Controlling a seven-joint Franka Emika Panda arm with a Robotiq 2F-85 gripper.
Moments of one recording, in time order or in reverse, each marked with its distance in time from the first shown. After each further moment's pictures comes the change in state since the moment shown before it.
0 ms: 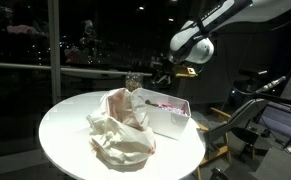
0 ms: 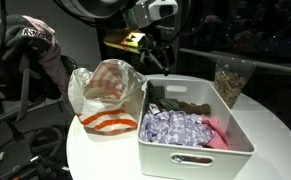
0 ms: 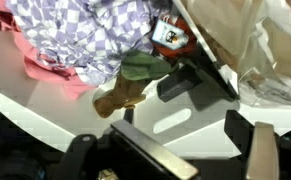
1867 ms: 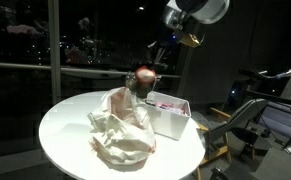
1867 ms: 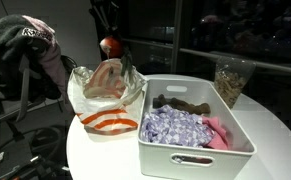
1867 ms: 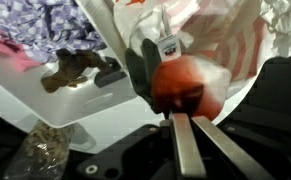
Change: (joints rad) arm 0.112 -0.294 0.126 0.028 -0.013 -0.346 0.055
